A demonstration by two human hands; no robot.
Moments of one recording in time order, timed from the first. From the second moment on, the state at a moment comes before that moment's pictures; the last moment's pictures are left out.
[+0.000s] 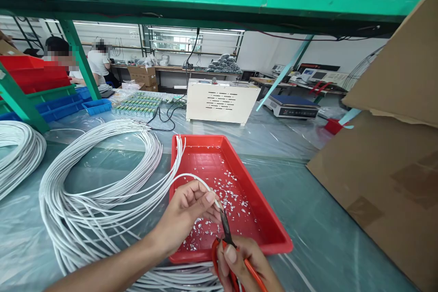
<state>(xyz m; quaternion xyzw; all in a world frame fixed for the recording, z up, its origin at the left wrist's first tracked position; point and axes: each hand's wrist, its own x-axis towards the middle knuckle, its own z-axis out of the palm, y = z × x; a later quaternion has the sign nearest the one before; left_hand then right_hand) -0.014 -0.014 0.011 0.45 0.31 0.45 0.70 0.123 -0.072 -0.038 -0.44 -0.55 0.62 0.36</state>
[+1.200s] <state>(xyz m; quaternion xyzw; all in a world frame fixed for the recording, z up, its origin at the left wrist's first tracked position) -0.011 -0.020 0.002 0.57 0.34 0.33 0.67 0.145 -0.059 -0.032 -0.50 -0.70 0.26 0.43</state>
